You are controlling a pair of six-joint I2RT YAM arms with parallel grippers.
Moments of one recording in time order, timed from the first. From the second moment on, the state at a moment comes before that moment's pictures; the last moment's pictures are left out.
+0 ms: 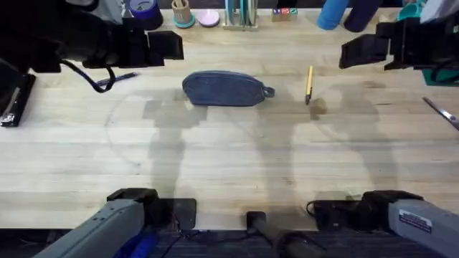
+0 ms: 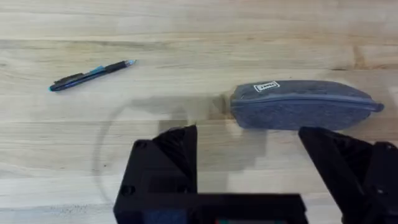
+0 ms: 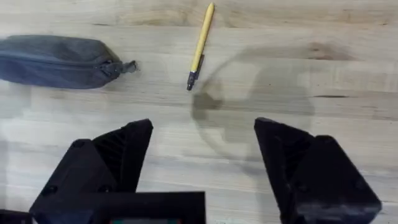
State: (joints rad) left arm 0.00 1.14 1.17 -0.95 0.09 -0.06; right arm 0.00 1.23 1.31 -1.16 -0.10 0.03
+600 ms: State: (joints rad) left arm 0.00 1.15 1.17 -0.95 0.13 0.08; right arm 0.00 1.23 1.31 -1.16 -0.11 0.03
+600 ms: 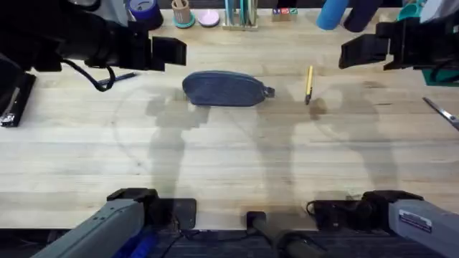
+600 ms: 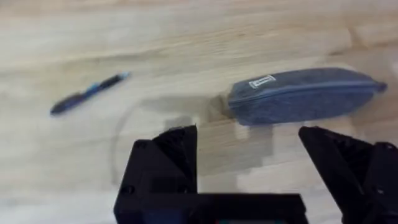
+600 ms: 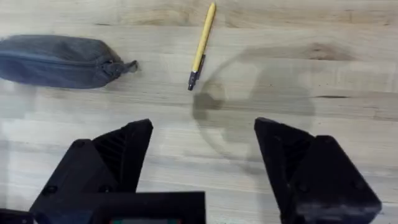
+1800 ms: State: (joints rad) left arm 0.30 1.66 1.17 -0.83 1.01 1.19; right arm 0.00 1.23 1.31 -1.16 -0.11 0.03
